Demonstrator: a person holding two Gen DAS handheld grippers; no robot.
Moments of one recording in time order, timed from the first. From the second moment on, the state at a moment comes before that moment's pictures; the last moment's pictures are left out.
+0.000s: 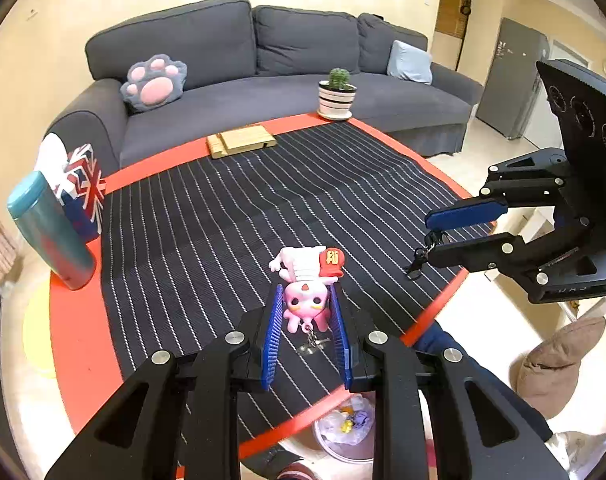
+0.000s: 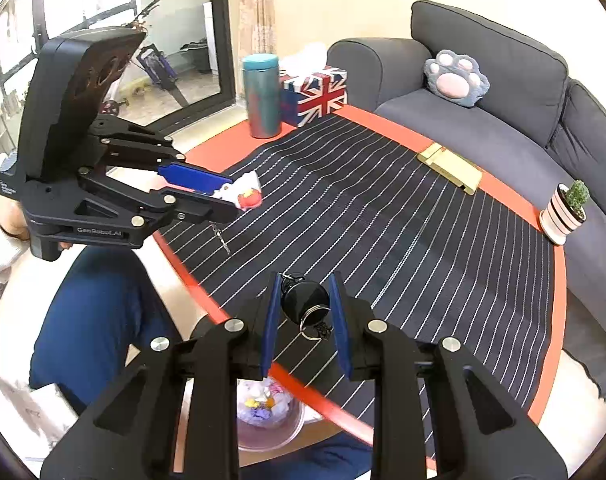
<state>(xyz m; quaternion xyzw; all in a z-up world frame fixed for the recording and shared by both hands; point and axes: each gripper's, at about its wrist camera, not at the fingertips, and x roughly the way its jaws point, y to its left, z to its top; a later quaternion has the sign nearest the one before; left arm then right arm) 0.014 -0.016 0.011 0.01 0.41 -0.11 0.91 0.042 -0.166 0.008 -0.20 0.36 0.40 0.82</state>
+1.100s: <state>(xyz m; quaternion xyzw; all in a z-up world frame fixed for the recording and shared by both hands) -0.074 -0.064 -0.027 0.00 0.42 -0.15 0.89 -0.054 -0.191 -0.067 -0.16 0.42 0.45 0.78</state>
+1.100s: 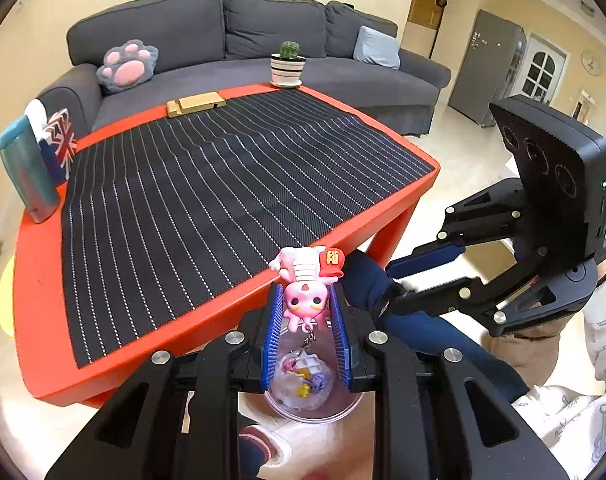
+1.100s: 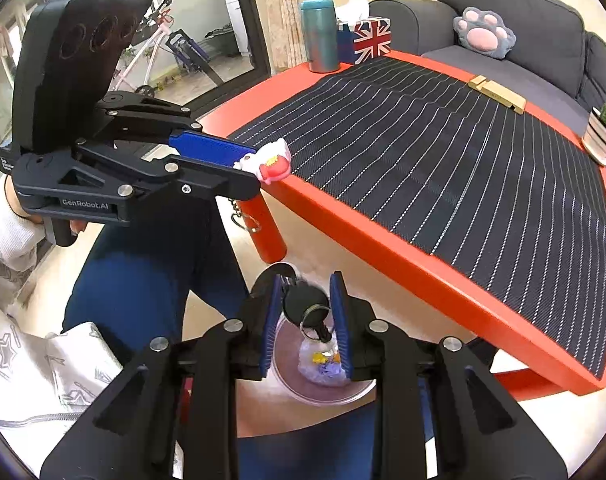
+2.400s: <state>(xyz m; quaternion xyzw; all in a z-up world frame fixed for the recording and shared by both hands) -0.072 -0.090 -0.037 0.00 0.44 -0.19 0.88 -0.044 -0.251 -0.031 -0.06 0.39 0.34 0.86</state>
